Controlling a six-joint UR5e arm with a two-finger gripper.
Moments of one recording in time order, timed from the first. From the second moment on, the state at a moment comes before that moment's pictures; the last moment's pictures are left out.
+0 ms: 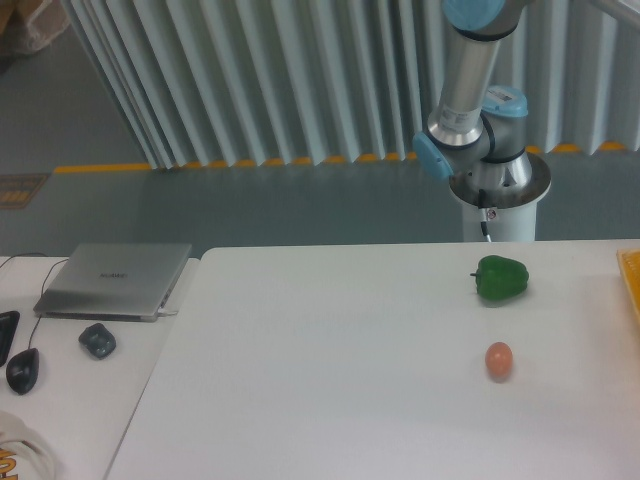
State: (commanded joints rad) arm 2.79 -1.91 -1.45 -0.99 1.49 1.44
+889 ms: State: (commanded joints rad) arm 2.50 -1.86 -1.54 -1.14 1.63 1.27
